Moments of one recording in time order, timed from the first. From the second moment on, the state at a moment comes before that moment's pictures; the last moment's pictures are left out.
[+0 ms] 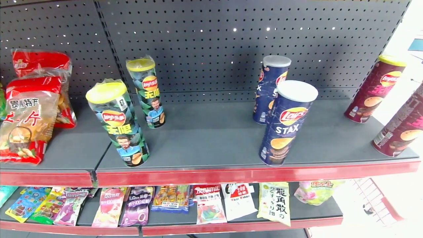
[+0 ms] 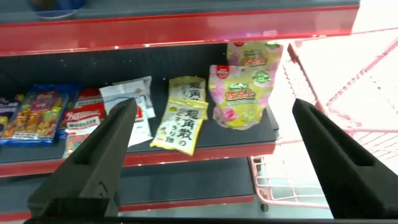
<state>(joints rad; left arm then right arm) 0.00 0.00 0.00 0.01 0.03 0.00 -0.08 0.10 0.00 0.00 0.02 0.00</state>
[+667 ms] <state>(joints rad) 0.00 0.00 0.00 0.01 0.03 0.00 -0.08 0.10 0.00 0.00 0.02 0.00</state>
